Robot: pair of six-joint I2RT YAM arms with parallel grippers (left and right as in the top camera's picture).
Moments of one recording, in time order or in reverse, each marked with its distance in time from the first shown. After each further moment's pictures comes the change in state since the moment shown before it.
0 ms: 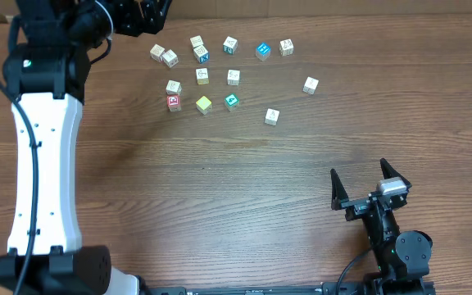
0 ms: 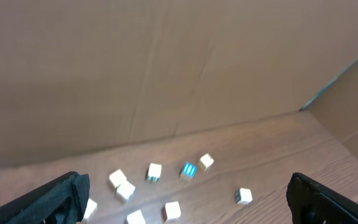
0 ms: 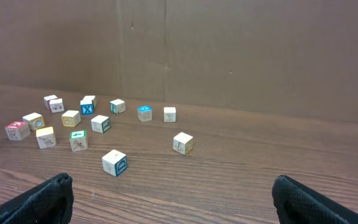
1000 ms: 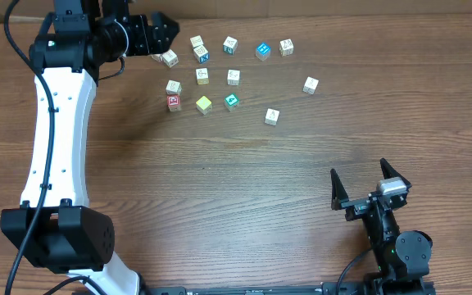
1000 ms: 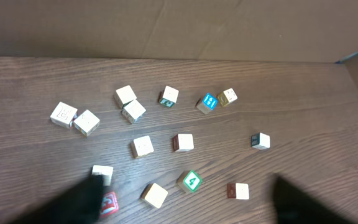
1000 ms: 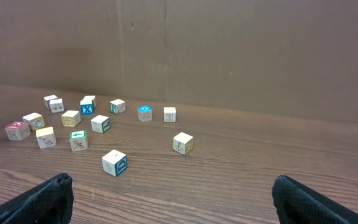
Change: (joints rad) left arm 0.000 0.143 0.002 -0.213 -0.038 0.000; right arm 0.000 0.000 0.000 0.000 0.000 0.000
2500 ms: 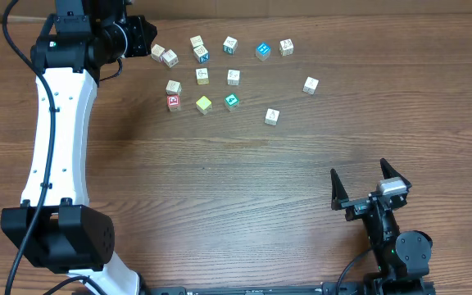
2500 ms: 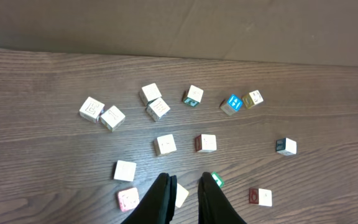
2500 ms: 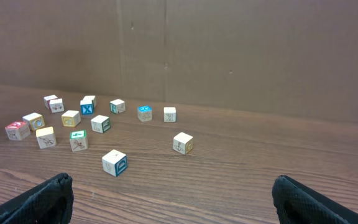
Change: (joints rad) left arm 0.000 0.000 -0.013 0.001 -0.098 -0.004; right arm 0.000 0.000 0.000 0.000 0.000 0.000
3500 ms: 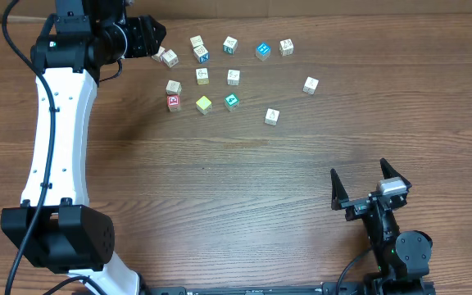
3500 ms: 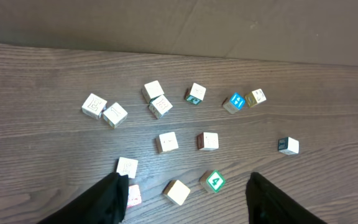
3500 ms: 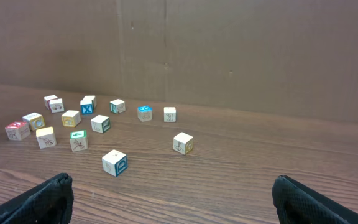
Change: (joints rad) left arm 0.000 0.000 0.000 -0.010 -0.010 -0.004; right arm 0.000 0.000 0.000 0.000 0.000 0.000
